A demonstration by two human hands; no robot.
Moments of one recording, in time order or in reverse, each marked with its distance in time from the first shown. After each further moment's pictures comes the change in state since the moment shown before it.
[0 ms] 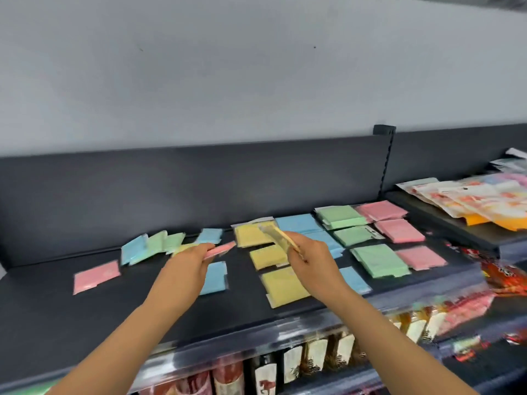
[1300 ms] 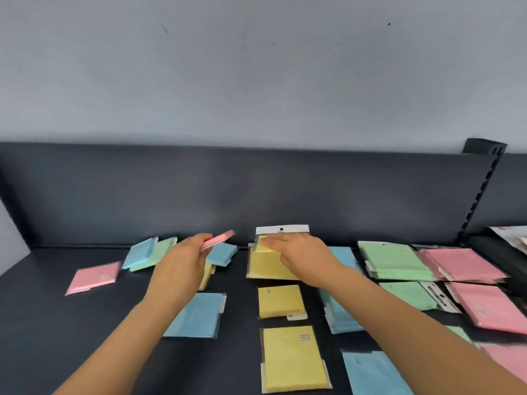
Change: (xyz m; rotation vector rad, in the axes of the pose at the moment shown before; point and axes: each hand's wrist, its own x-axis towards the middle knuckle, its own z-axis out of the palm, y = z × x) left_hand 0.075 -0.007 0.033 0.079 0.222 -0.268; right_hand 0.158 0.075 0.037 -0.558 -0.461 -0.432
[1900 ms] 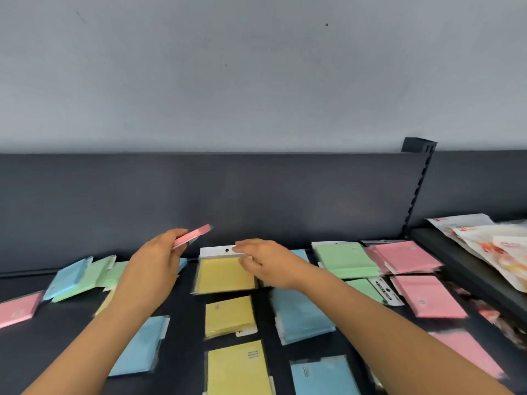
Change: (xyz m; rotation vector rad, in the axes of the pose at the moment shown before) left_hand 0.027 0.042 0.024 -0.067 0.004 0.071; right_hand -0.010 0.035 -0.002 0.383 -0.098 0.076
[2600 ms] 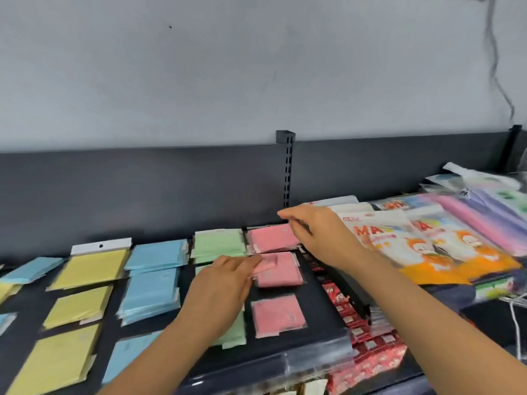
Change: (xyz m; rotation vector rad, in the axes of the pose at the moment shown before) left_hand -0.100 0.280 0.138 0.154 -0.093 0.642; right_hand -0.255 0.165 -0.133 -0.068 0.481 0.150
